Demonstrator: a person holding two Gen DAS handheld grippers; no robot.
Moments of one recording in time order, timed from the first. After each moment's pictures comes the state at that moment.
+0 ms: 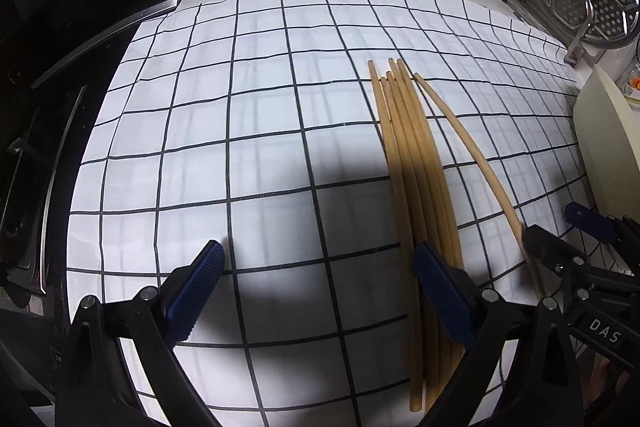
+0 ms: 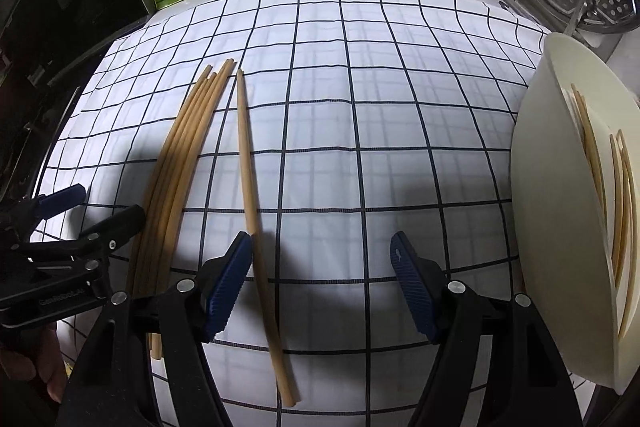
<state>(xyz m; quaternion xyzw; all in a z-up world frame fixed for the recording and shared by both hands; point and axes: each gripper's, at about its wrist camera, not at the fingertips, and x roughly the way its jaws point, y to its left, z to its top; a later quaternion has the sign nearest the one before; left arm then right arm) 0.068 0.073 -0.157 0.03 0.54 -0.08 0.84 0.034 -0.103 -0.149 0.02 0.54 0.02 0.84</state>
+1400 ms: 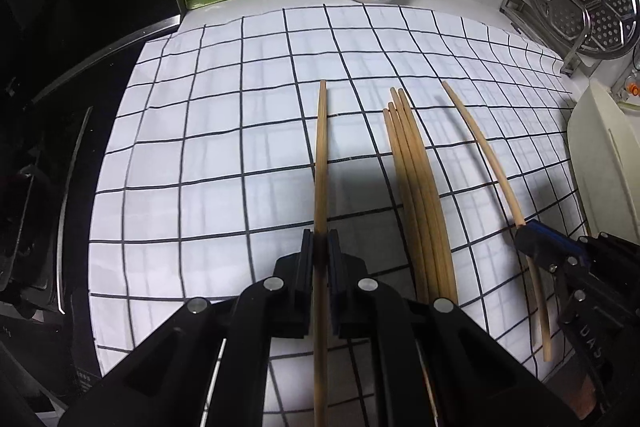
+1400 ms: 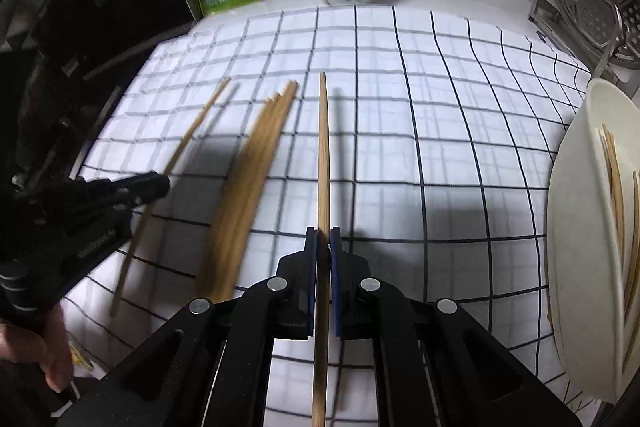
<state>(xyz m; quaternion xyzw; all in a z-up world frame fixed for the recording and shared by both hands) 0.075 0.081 -0.131 0.03 0.53 -0.08 0.84 0.039 -0.078 -0.129 0.02 0.51 0.09 0.85</state>
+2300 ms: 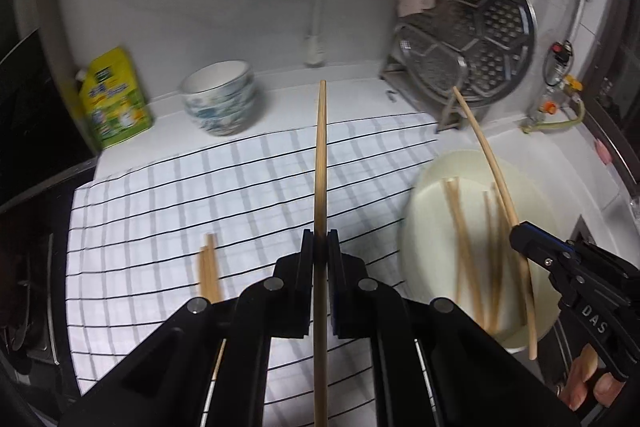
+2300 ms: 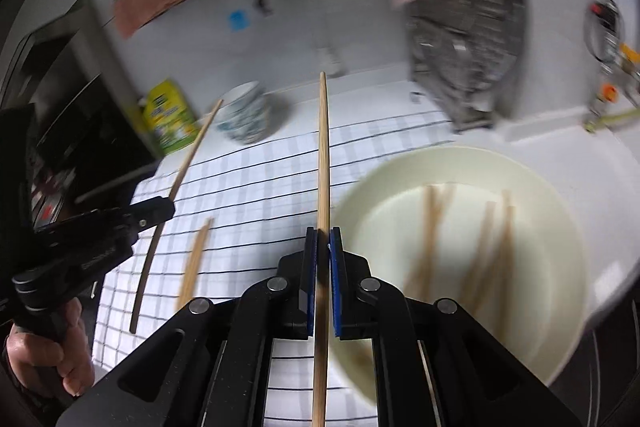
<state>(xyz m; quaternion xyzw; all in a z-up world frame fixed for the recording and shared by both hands) 0.059 -0.097 0.001 0.04 0.43 -0.20 0.88 -0.015 -0.269 -0.002 0.12 0.40 0.01 0.91</state>
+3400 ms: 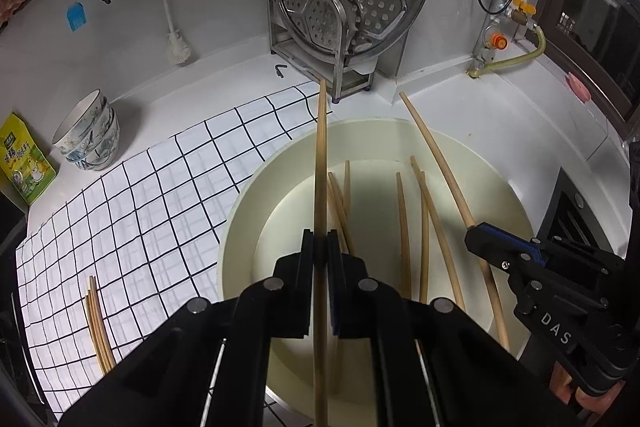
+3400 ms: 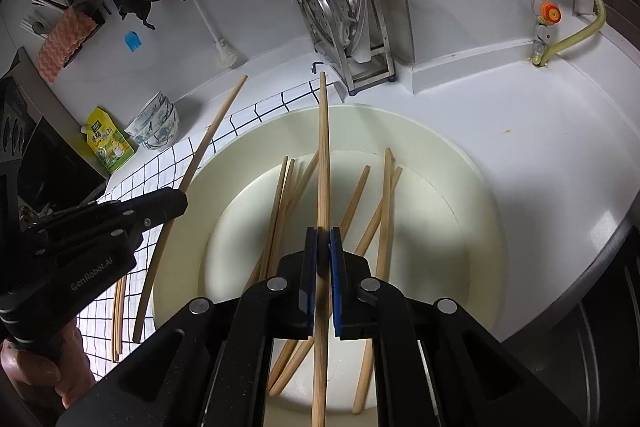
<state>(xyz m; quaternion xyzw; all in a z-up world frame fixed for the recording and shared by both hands) 0.054 -0.257 -0.036 0.12 0.45 -0.26 0.84 -0.025 -0.397 -0.055 0.18 0.43 -0.03 0.89</state>
